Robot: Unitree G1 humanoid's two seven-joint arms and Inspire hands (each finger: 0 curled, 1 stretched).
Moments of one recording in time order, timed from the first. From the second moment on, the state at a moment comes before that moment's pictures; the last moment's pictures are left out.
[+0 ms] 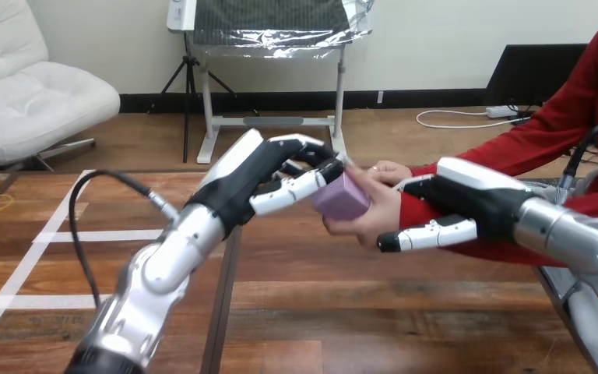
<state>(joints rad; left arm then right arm) -0.49 0.26 -0.20 0.54 0.32 -0.27 -0.20 -0.57 -0.64 0.29 0.63 -0.39 -0.34 0.46</state>
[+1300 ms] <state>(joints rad) 0.03 0.26 -0.13 -0.02 0.16 -0.27 -0.21 -0.11 -0.67 0.12 0.17 -0.41 -0.14 0.31</state>
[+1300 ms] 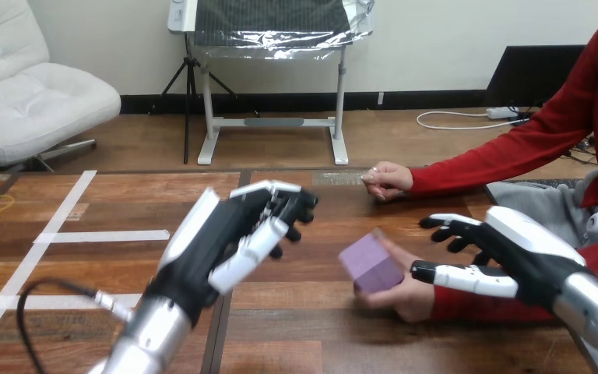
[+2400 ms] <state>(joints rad) 0.41 0.21 -0.13 -0.12 0.04 -0.49 -0.18 0.27 -0.35 -0.01 -0.23 -0.09 -0.36 0.13</state>
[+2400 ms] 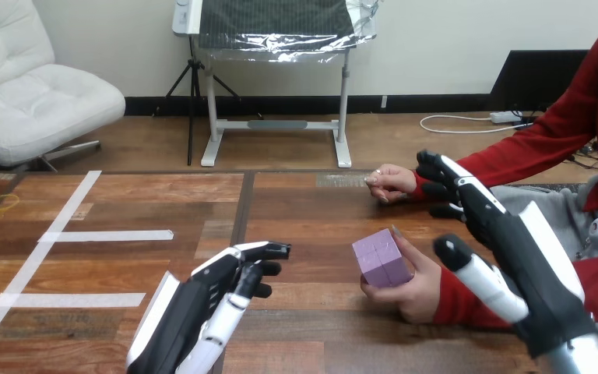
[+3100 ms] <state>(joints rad) 0.49 0.14 -0.12 -0.12 0.00 -0.64 -0.13 0.45 -0.19 0.11 -0.25 0.06 -0.58 0.18</state>
